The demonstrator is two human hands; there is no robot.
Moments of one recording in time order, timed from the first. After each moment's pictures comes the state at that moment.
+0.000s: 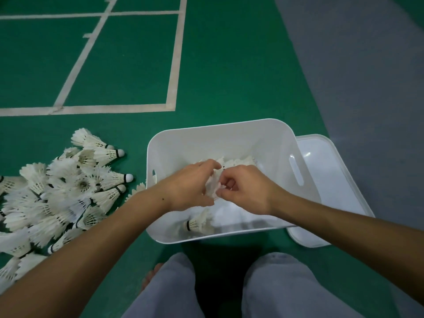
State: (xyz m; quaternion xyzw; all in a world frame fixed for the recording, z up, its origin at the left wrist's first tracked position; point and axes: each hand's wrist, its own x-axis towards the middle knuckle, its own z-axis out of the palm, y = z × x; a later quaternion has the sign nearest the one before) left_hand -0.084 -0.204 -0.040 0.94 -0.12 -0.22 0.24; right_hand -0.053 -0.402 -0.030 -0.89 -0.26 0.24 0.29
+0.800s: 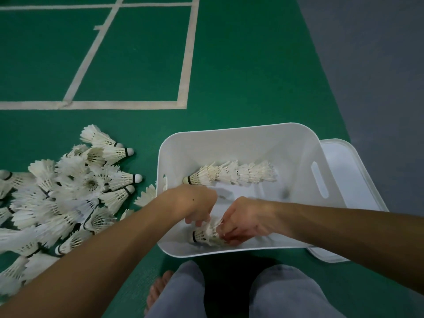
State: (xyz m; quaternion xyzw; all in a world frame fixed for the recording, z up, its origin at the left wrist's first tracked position) left_hand -0.066 -0.202 -0.073 0.87 -0.12 -0.47 0.00; right_hand -0.059 -0.364 -0.099 -0.70 0.08 0.61 0.37
